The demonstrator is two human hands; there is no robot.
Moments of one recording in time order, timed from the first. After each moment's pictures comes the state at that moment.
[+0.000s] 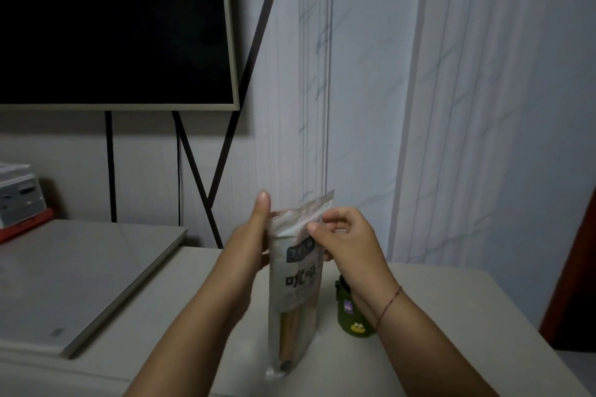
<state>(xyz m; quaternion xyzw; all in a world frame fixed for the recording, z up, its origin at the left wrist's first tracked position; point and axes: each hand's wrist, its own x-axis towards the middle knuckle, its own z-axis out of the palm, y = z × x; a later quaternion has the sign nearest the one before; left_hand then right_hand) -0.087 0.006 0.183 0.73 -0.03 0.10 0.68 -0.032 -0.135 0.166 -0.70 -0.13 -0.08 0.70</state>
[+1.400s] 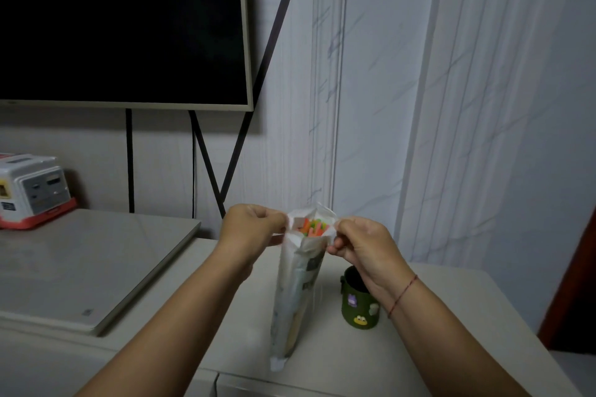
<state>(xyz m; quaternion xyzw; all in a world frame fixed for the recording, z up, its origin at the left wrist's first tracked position) -0.080 0.017 0.215 0.74 0.13 0.16 0.64 -0.033 -0.145 0.181 -0.62 -0.11 0.03 0.78</state>
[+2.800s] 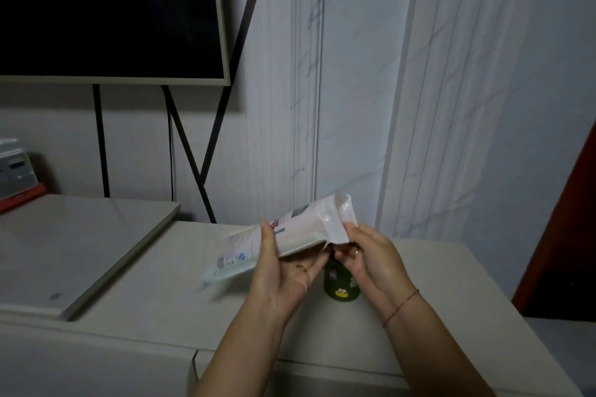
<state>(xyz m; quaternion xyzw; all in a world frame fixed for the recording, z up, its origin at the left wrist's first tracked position) -0.064 -0.050 0.112 0.20 0.10 -0.05 0.97 -0.038 -0.182 0.122 -0.51 -0.04 0.05 0.86</state>
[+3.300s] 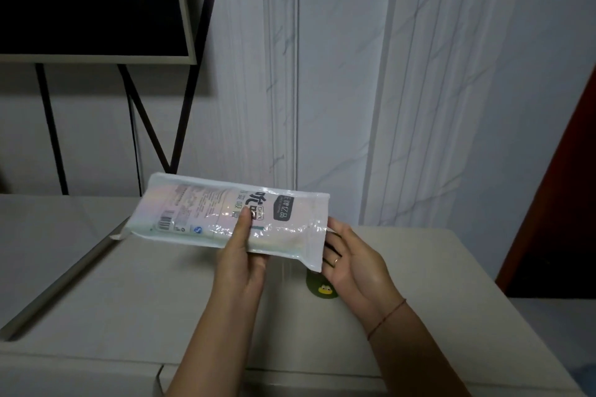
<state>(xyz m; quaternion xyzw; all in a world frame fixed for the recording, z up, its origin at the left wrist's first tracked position) -0.022 -0.037 0.086 0.27 0.06 0.16 0.95 -0.017 -0.186 0.085 -0.43 0.02 0.10 0.90</state>
